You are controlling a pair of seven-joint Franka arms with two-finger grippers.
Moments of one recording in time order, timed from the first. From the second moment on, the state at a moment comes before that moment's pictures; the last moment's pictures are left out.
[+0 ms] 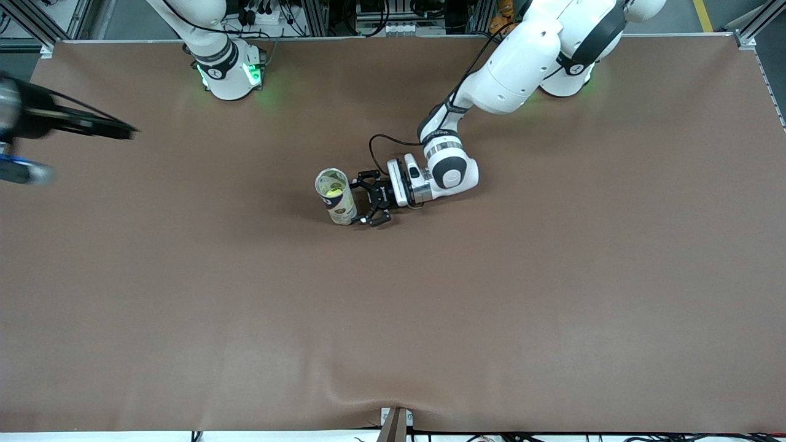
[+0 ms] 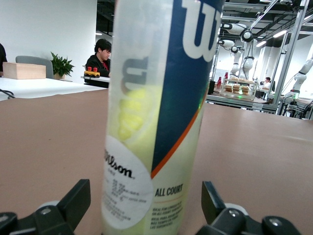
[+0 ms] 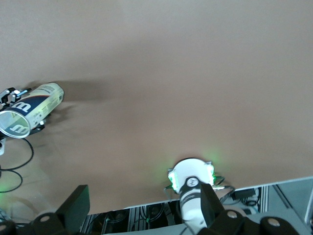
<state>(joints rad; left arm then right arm) -0.64 0.90 -0.20 -1.78 -2.46 2.15 2.84 -0.59 0.25 0.71 -1.19 -0.02 1.01 0.35</state>
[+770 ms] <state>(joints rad) -0.39 0.67 -0.22 -1.96 -2.05 2.15 2.72 -0.72 0.05 0.71 -1.40 -0.01 1.21 0.14</state>
